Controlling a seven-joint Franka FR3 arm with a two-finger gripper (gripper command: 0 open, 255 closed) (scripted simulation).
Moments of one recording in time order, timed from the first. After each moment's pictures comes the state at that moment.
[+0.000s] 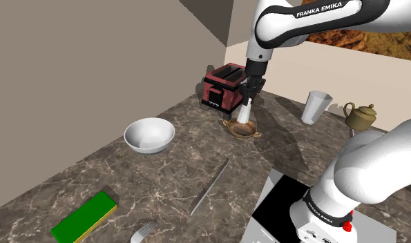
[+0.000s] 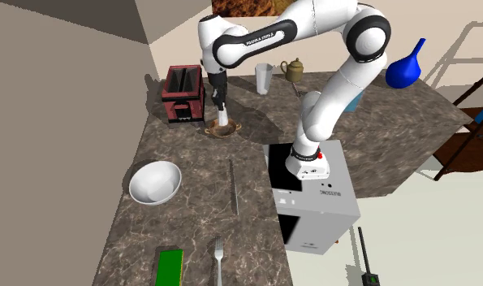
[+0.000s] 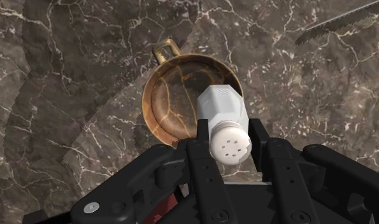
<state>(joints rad) -0.02 -0.42 -0.10 -2.37 0.01 1.87 0.02</state>
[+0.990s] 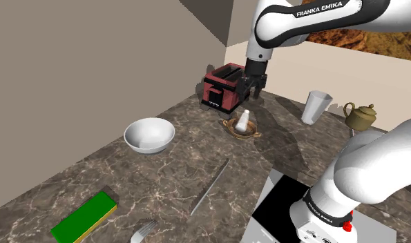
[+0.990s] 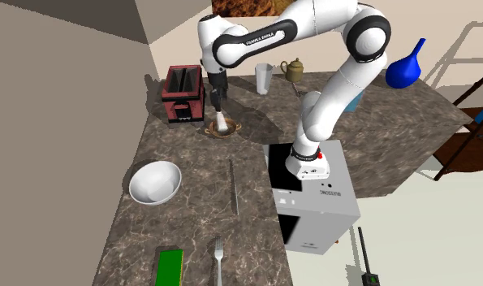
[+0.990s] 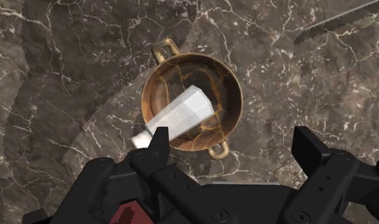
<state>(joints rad) -0.01 -0.42 -0.09 -2.37 0.01 1.86 0.02</state>
